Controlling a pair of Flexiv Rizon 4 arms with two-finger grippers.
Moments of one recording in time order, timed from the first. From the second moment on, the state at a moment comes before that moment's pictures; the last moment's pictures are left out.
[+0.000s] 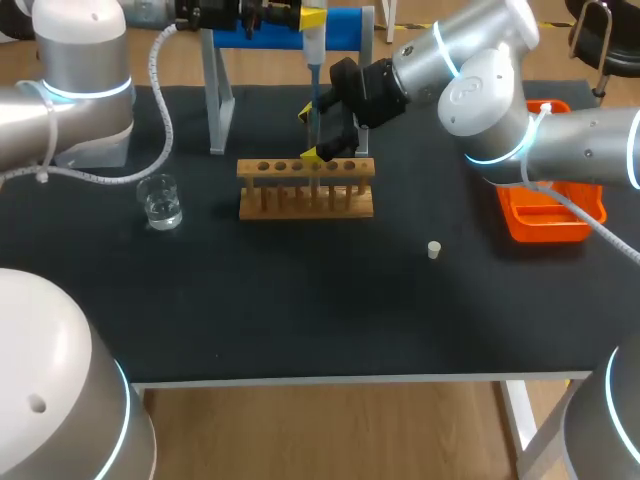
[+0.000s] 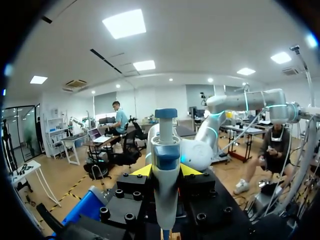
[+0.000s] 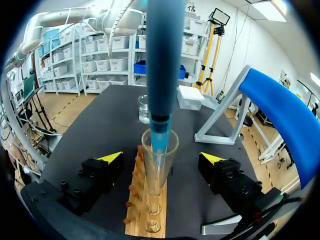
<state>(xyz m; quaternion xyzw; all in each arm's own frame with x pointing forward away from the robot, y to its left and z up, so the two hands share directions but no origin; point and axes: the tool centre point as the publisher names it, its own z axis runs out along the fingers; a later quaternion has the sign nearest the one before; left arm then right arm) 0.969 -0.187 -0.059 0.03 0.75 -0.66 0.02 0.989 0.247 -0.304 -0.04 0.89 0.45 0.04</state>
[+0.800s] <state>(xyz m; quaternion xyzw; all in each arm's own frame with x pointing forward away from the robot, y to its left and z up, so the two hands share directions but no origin) 0.974 -0.189 -0.068 0.02 0.75 -0.66 0.02 0.989 0.247 -0.304 -0.04 0.89 0.45 0.04</state>
